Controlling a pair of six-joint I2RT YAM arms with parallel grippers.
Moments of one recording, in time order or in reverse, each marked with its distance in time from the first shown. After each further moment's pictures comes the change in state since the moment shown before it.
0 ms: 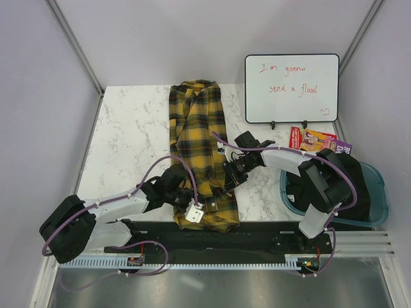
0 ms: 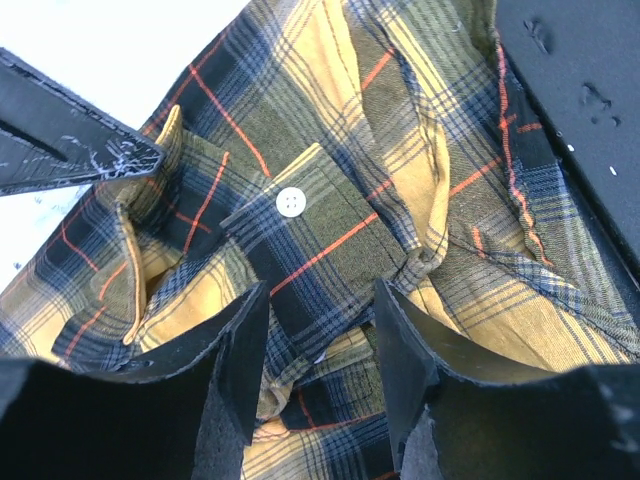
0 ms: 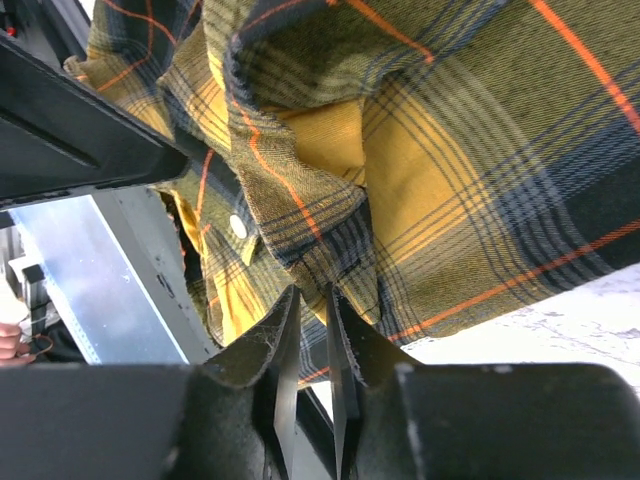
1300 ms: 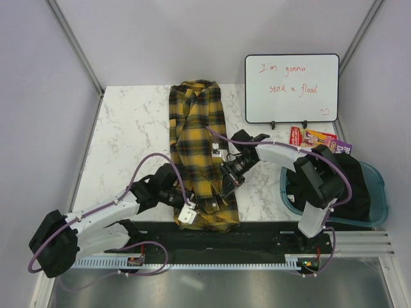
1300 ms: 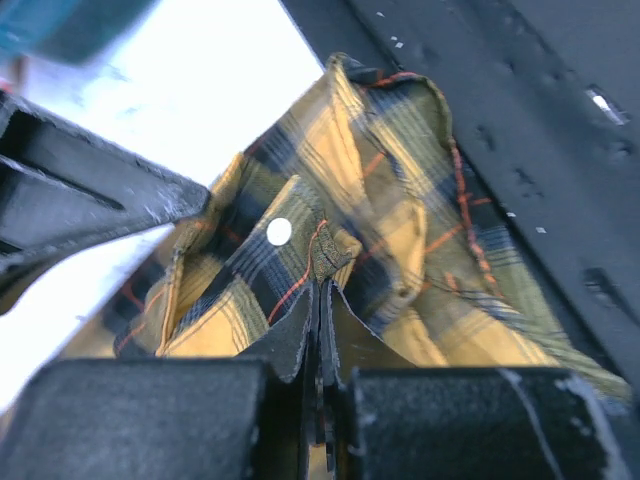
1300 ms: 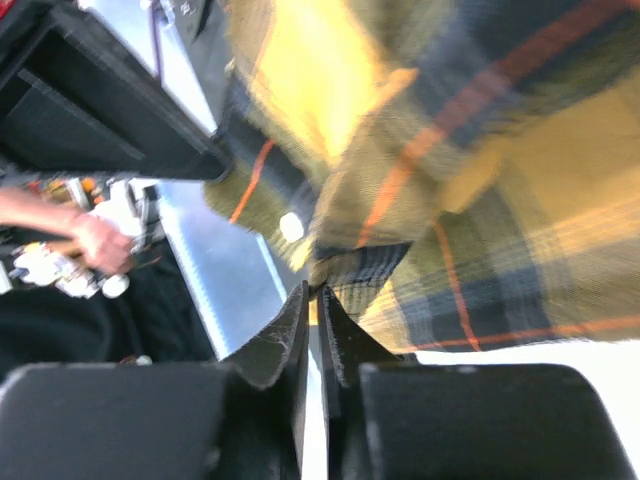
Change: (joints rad) left arm 0.000 -0.167 0.053 -0.156 0.142 0.000; right arm 0.012 0.051 0.125 -0.254 -0.238 -0.071
